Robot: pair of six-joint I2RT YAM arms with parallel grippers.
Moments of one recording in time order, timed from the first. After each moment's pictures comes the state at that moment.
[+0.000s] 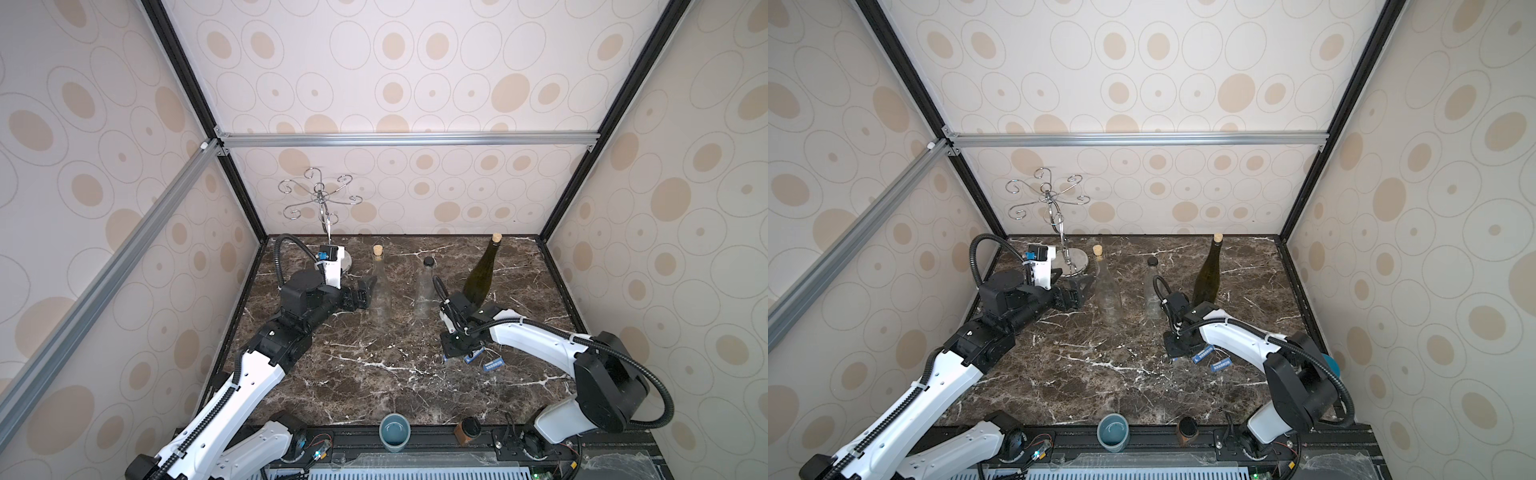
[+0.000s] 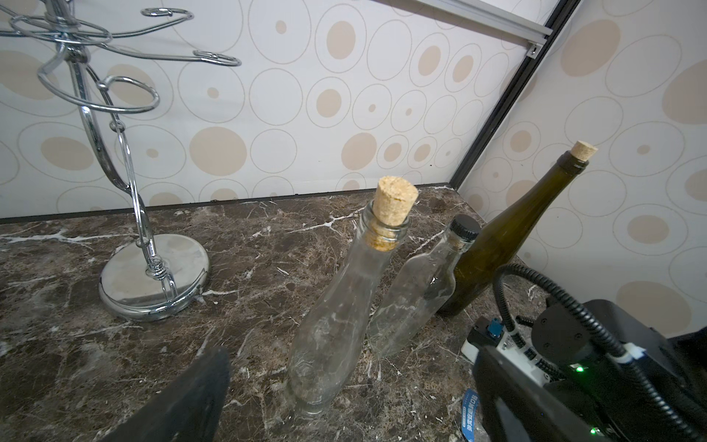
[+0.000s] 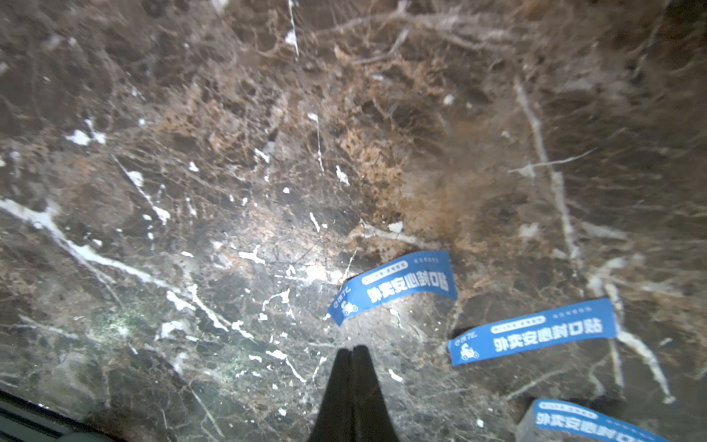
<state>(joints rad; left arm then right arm) -0.47 0.95 0.95 -0.26 0.03 -0.26 0.65 1.50 0.97 -0.78 -0.05 0.41</state>
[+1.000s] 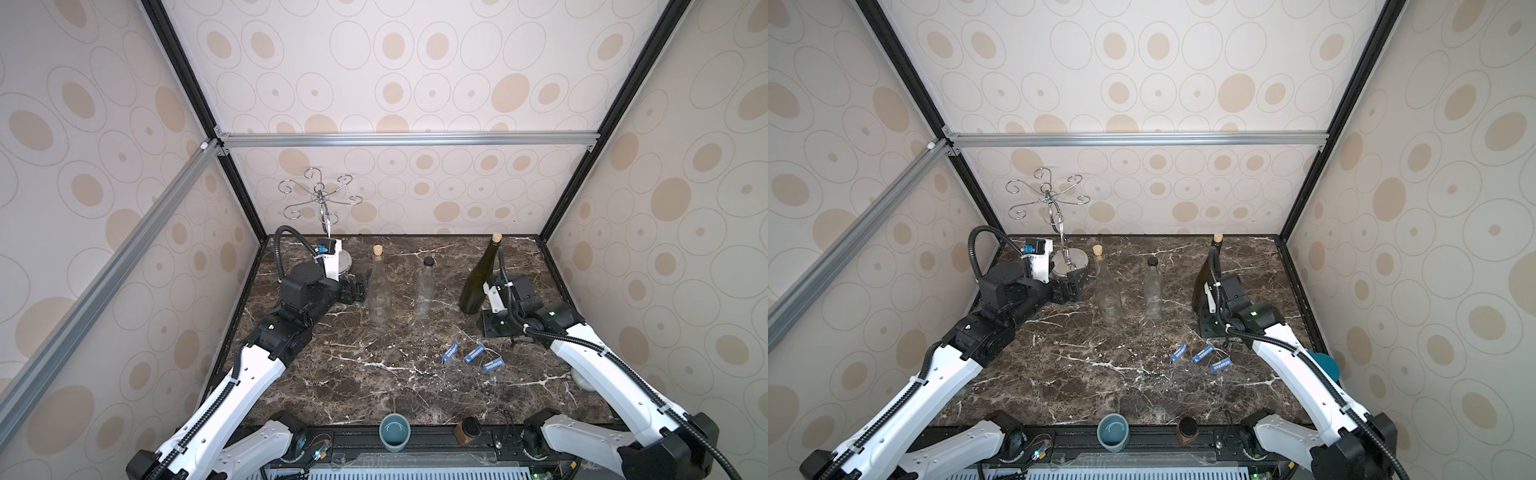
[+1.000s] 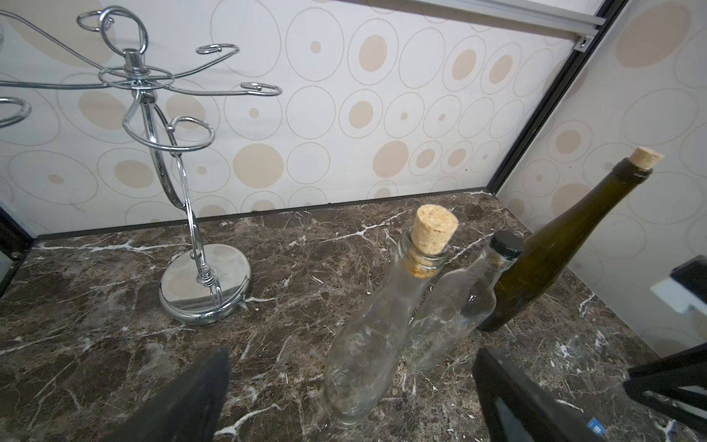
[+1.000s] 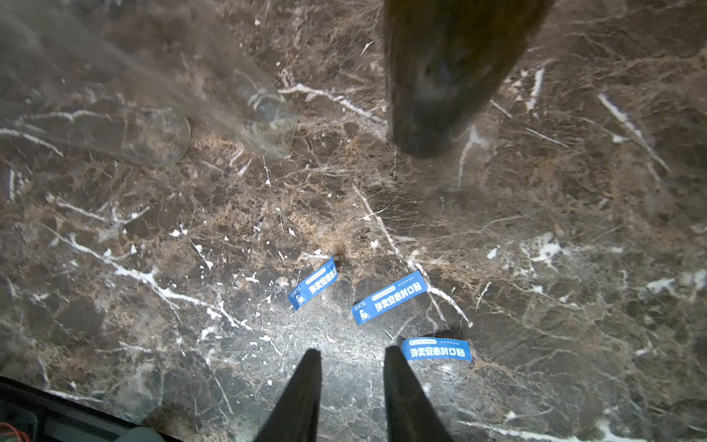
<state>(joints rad) -0.46 1.00 1.02 -0.31 -0.08 -0.19 0.38 1.10 1.02 -0.93 -0.02 0.32</state>
